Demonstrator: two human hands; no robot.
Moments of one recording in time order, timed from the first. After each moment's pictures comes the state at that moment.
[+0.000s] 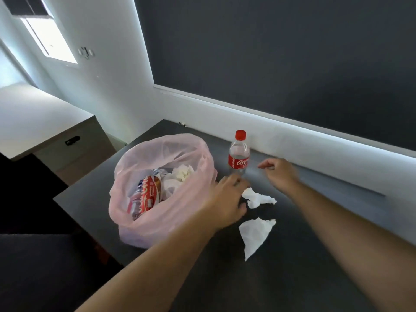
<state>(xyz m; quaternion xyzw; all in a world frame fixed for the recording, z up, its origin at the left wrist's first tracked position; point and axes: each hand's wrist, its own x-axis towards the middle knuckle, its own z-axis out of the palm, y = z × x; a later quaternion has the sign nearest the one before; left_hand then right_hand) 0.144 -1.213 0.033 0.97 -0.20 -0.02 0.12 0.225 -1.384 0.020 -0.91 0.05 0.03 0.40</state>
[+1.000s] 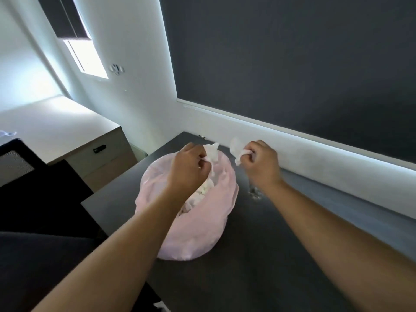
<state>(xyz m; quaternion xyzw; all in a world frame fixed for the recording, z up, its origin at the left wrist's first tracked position) 0.177 -1.106 0.102 0.93 -0.03 0.25 0.25 0.231 -1.280 0.079 -0.88 -0.12 -0.20 0.41</state>
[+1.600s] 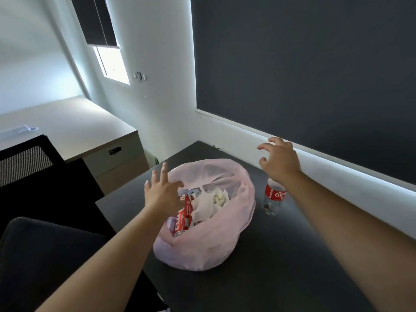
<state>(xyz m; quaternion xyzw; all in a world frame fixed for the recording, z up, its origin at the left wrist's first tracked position) 0.154 -1.006 0.061 0.99 0.14 -0.01 0.02 0.272 -1.273 0.103 -0.97 -0.12 -0.14 0.18</state>
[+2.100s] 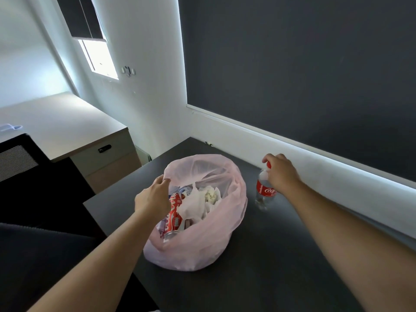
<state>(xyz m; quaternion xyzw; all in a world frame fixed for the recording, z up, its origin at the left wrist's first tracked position) 0.164 -1.011 0.041 0.99 0.16 0.02 0.05 0.282 -1.303 0.063 -0.98 -0.05 -0.02 0.19</state>
